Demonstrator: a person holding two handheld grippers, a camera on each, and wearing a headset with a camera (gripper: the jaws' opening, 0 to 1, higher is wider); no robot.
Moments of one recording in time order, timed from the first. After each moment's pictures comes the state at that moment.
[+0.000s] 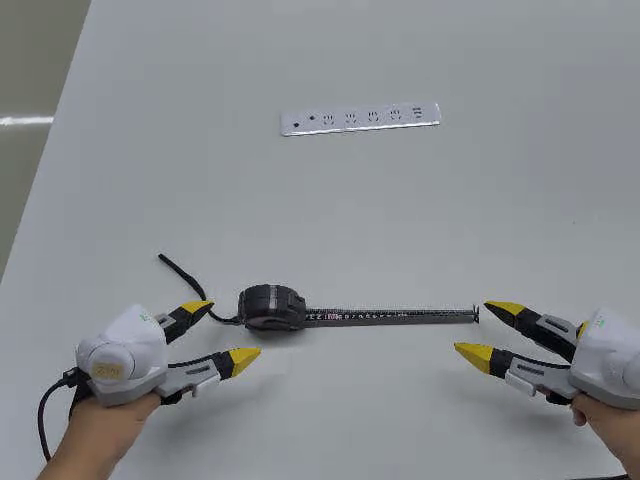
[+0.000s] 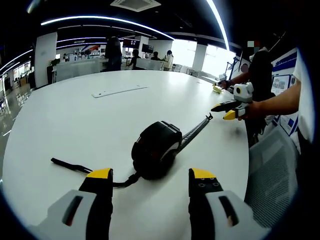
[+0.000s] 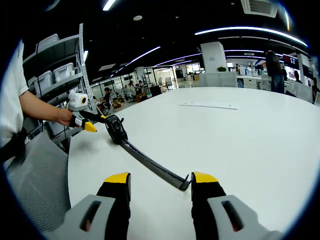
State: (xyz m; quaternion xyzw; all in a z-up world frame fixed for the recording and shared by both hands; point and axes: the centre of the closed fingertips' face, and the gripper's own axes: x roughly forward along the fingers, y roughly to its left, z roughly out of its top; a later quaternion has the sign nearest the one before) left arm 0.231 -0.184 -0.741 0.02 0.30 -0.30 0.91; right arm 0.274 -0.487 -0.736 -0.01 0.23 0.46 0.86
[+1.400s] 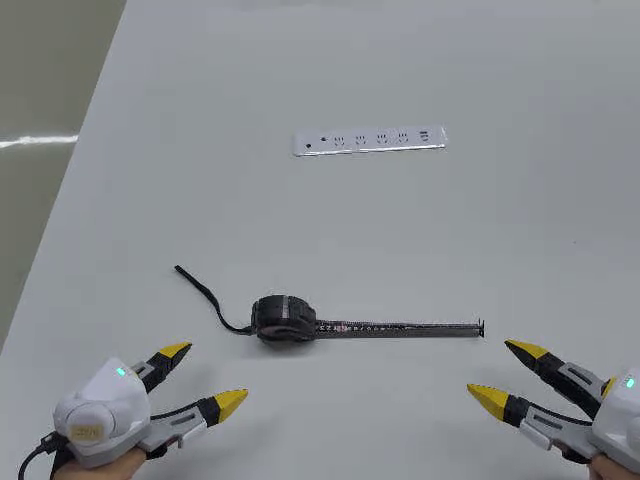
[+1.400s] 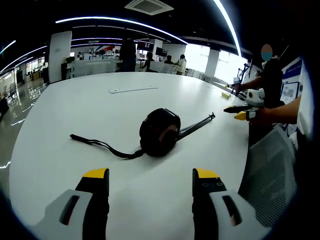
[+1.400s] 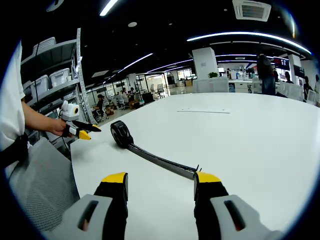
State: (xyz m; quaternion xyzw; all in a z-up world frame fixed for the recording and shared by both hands) left arm 0.181 -0.153 -0.738 0.00 0.29 -0.24 0.93; right arm 0.237 -0.501 -0.722 0.01 0.21 0.43 0.88
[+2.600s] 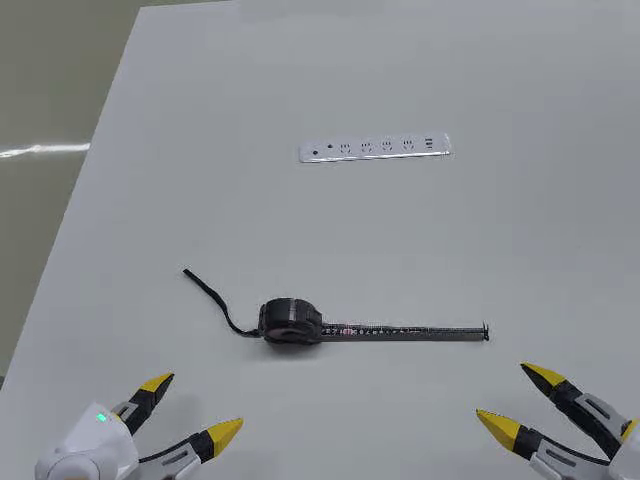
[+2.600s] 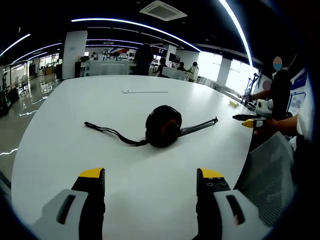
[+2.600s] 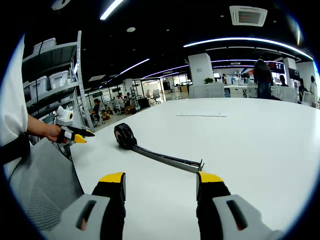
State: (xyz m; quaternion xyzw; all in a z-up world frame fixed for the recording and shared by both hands) left arm 0.144 -0.138 -0.735 -0.03 0.28 -0.19 0.94; right arm 0.209 -0.506 -0.713 0.01 0.18 0.41 0.89
